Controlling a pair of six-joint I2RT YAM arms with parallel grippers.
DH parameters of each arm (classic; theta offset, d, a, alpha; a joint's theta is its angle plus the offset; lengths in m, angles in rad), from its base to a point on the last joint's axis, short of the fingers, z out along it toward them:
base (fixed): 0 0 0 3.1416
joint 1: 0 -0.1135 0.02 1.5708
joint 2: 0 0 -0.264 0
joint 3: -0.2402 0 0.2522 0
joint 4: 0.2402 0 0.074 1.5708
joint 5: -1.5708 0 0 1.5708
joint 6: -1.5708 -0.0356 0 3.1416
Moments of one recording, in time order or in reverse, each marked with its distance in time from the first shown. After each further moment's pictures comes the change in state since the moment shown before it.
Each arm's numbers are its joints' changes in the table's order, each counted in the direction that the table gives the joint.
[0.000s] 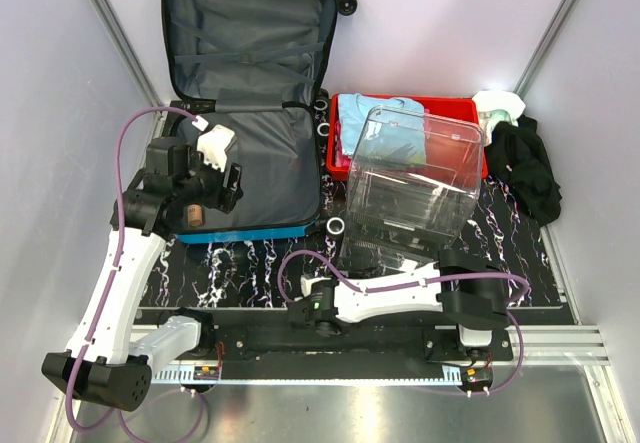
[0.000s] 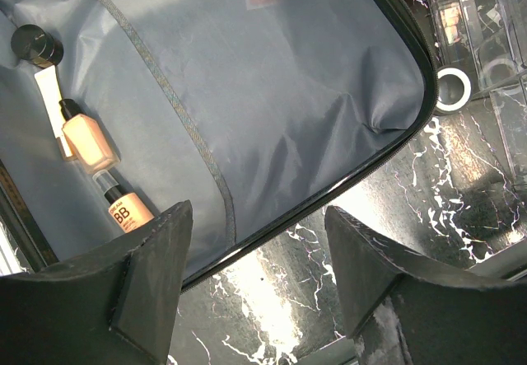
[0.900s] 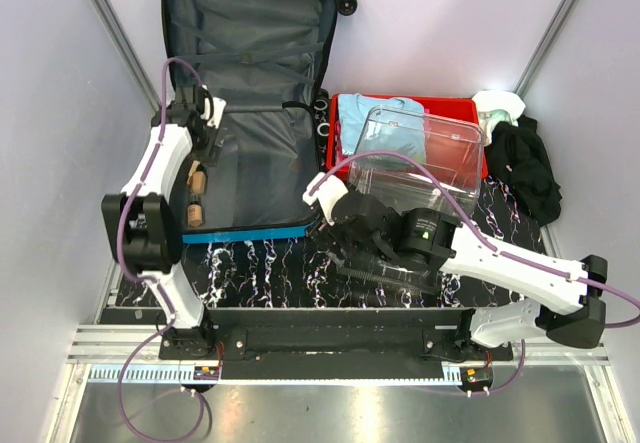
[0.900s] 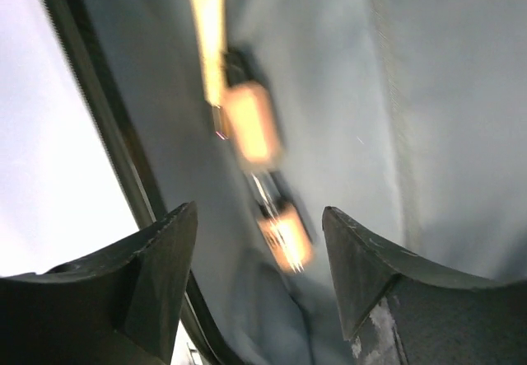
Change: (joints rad) left arm -0.168 0.743 -0.388 -0.004 0.388 -0.101; right arm 0.304 -0.510 -0.141 -0.491 0.411 0.024
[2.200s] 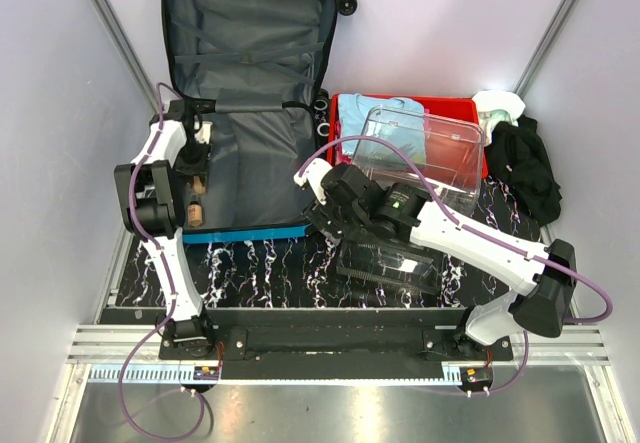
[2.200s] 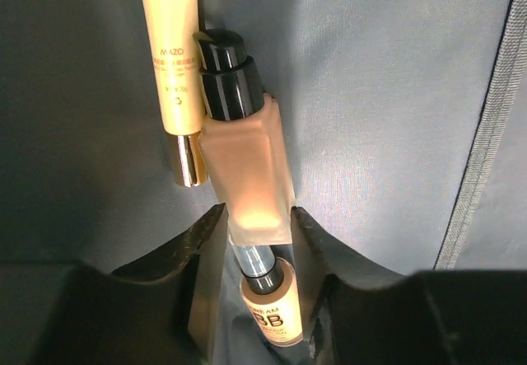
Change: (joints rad) left arm -0.152 0.402 -0.197 0.115 -0.136 0.110; right arm 0.203 0.166 -0.030 -0.069 0.145 0.160
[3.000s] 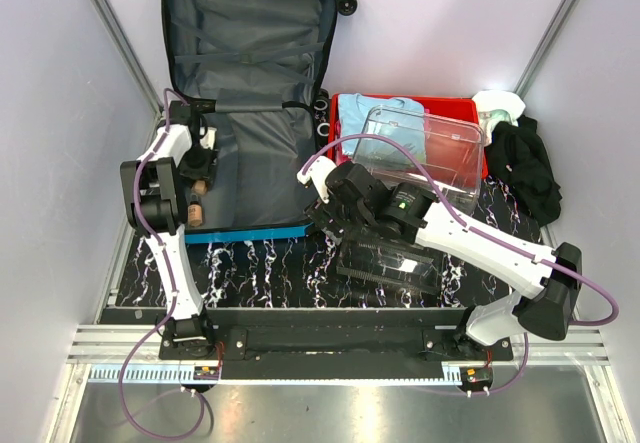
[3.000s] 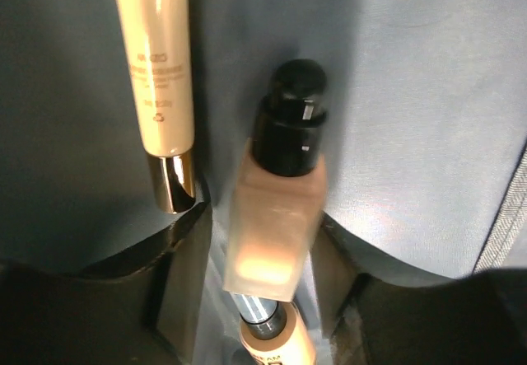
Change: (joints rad) left arm 0.006 0.053 0.018 -0.054 0.043 -0.010; right arm 0.002 -0.027 0.000 0.000 0.001 -0.004
